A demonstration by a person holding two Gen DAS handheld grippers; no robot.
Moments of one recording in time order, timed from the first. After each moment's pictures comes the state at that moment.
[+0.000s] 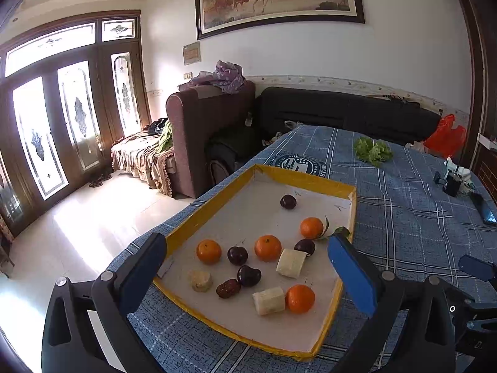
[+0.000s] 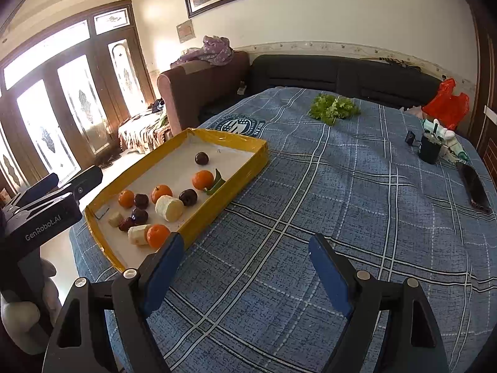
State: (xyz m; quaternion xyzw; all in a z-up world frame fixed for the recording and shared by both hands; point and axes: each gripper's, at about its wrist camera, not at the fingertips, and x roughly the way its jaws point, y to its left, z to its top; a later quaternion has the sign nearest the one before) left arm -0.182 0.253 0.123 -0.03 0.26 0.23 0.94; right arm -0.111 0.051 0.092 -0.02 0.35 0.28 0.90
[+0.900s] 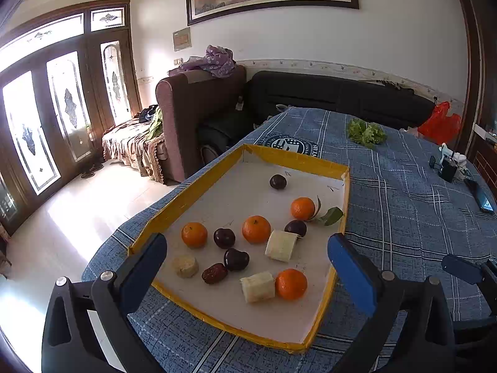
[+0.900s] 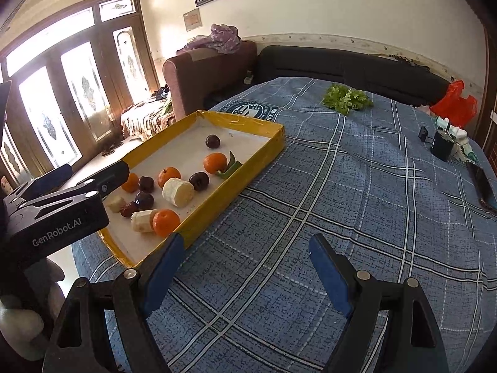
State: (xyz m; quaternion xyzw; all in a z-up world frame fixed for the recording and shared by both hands) left arm -0.174 0.247 0.112 -0.04 0.29 0.21 0.93; right arm -0.123 0.078 0.081 -0.04 0.36 0.28 0.89
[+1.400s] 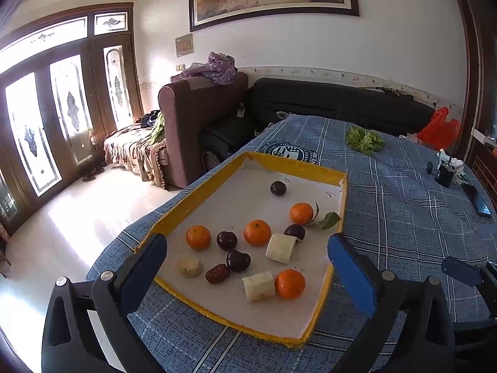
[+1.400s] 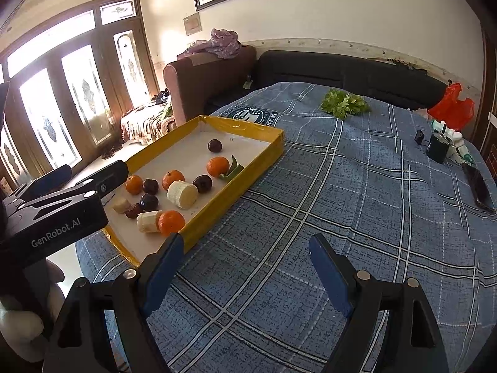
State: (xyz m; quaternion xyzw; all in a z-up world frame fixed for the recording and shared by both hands) left arm -0.190 0.244 0.121 -0.04 0.27 0.22 0.94; right arm -0.135 0.074 0.087 -0.04 0.35 0.28 0.89
